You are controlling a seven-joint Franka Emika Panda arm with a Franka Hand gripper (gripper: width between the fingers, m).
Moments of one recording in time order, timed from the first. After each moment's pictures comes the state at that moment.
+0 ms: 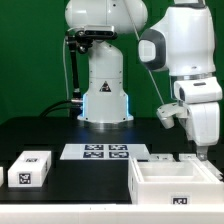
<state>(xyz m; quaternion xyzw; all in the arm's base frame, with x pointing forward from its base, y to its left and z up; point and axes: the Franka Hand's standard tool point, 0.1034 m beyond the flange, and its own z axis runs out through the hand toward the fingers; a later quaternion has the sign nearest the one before) 0.440 0.190 0.031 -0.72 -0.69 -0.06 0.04</state>
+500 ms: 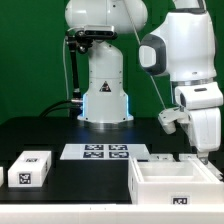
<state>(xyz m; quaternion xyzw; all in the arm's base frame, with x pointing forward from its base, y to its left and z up) 0.437 0.191 0.020 -0.72 -0.69 -0.05 0.05</state>
